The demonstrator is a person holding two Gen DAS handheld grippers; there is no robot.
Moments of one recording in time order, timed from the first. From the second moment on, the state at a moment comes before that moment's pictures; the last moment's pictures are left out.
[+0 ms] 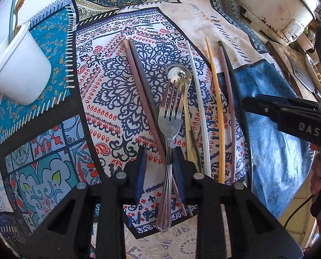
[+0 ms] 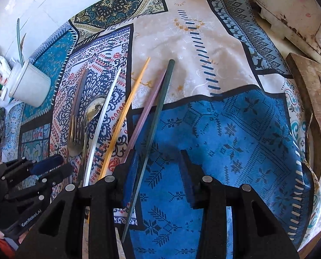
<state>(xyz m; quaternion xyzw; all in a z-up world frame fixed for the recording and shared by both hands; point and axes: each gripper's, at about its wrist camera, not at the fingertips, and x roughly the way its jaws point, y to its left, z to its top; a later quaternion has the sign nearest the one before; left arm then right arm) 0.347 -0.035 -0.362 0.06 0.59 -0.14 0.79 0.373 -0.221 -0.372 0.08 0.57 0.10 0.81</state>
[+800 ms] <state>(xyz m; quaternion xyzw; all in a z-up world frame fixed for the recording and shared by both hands) 0.350 -0.029 -0.347 0.04 0.57 -0.16 0.80 0.382 -0.221 -0.371 0.04 0.57 0.10 0.82</state>
